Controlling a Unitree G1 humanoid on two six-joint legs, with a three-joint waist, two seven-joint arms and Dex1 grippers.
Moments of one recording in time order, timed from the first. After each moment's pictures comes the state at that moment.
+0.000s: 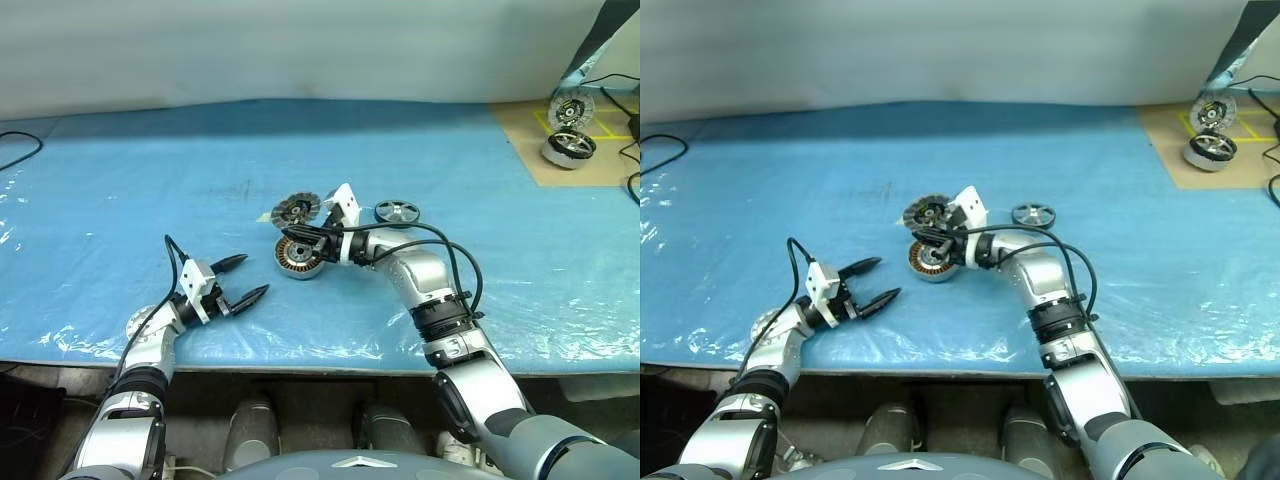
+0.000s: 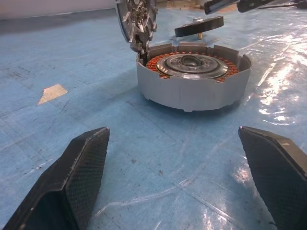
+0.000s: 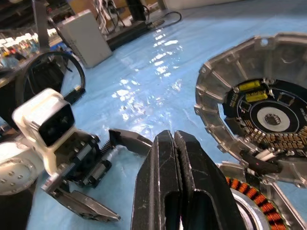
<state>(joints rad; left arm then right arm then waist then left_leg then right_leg) -0.34 0.34 0.12 0.87 -0.31 -0.56 -1.19 -0.65 -0.10 0.18 0.35 0.23 0.47 0.84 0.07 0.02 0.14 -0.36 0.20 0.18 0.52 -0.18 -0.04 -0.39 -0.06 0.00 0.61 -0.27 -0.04</state>
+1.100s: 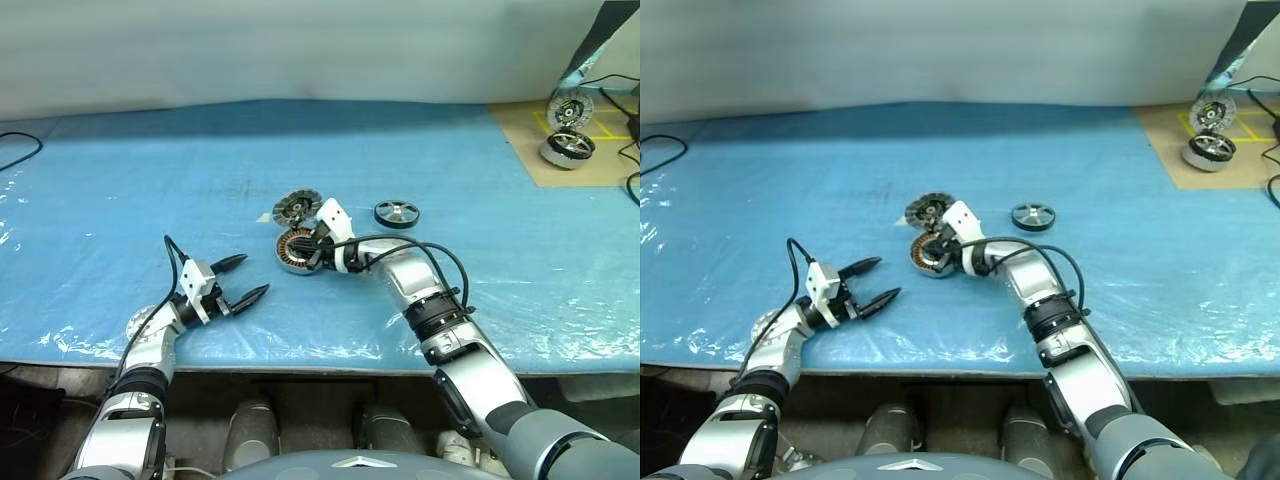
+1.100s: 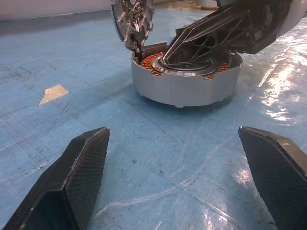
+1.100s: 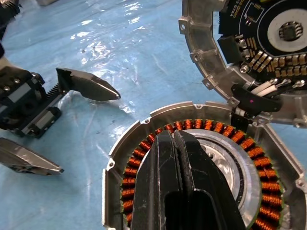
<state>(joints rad) -0.34 0.33 0.12 0.86 -0.31 -0.56 -1.18 -0.67 -0.11 0.23 0.45 0.17 0.46 0.82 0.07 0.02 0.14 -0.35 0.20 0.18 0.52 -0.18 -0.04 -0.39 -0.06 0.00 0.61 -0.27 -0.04</state>
